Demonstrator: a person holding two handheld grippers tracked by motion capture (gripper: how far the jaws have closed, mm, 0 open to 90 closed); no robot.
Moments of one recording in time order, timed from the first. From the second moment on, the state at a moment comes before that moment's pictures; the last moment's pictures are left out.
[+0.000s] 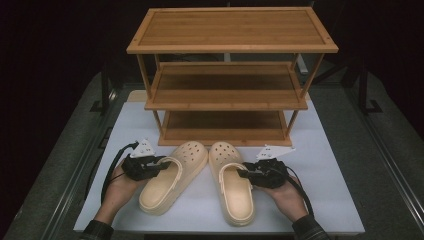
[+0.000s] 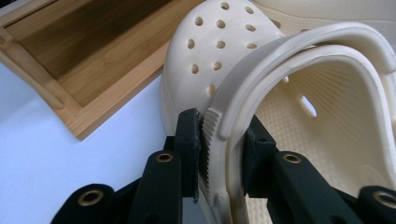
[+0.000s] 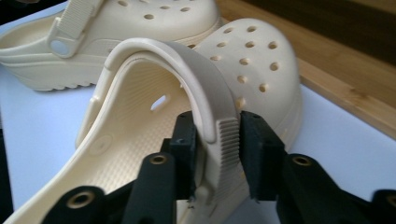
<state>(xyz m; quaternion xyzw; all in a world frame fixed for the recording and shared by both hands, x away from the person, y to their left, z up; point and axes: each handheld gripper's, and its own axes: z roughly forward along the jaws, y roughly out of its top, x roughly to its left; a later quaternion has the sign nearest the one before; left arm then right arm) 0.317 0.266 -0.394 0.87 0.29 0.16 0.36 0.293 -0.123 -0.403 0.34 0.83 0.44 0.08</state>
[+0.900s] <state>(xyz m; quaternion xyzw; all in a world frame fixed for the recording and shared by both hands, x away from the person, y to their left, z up) 0.321 0.257 -0.369 0.85 0.32 0.19 0.38 0.301 -0.160 -0.373 0.35 0.81 0.45 0.14</state>
